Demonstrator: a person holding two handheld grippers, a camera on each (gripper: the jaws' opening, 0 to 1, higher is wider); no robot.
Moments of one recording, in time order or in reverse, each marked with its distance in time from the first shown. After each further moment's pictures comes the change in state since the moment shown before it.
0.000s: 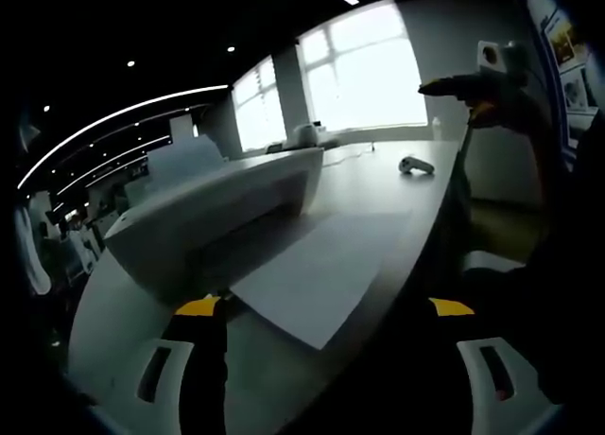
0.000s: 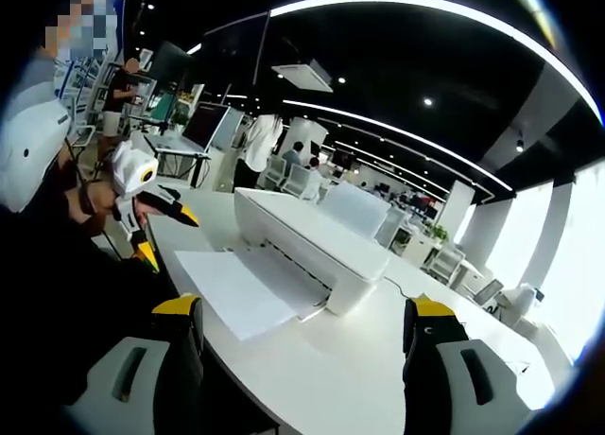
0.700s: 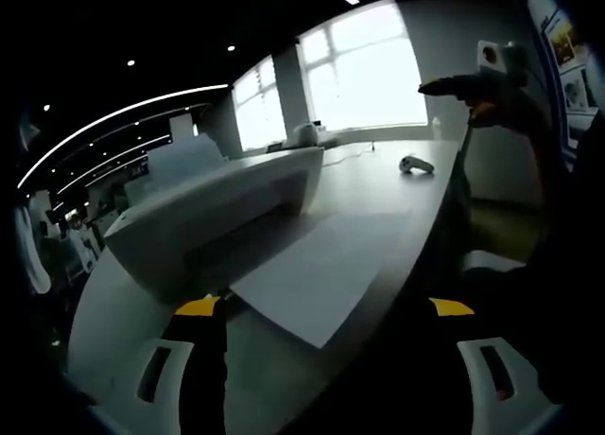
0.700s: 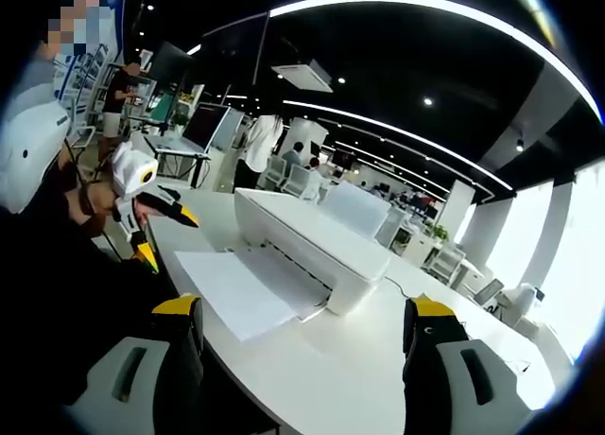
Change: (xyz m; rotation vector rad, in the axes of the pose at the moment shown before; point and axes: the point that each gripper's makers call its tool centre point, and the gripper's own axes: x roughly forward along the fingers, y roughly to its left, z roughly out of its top) left arm 0.000 0.000 -0.002 -0.003 0.003 0.002; right arm 0.001 0.001 0.000 0.002 0.001 0.003
